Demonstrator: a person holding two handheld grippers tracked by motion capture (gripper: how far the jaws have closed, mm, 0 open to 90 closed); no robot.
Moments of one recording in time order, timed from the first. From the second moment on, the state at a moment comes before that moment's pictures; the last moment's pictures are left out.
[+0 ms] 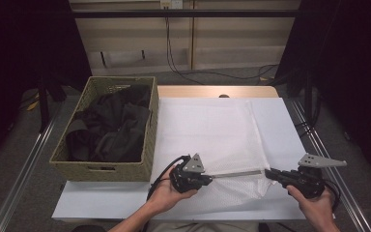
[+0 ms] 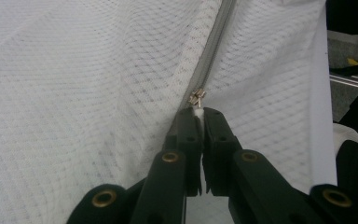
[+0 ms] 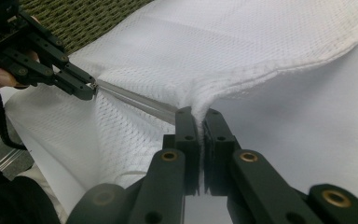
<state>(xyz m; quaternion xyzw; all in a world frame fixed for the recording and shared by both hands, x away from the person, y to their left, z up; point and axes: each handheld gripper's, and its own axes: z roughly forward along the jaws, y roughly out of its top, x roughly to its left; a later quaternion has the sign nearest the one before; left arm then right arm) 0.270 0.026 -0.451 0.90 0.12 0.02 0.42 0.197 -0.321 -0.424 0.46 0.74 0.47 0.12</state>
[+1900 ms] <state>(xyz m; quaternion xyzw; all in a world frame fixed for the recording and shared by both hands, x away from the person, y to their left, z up) 0.263 0.083 -0.449 0.89 0.17 0.03 0.42 0.197 -0.324 -0.423 0.47 0.74 0.47 0.13</state>
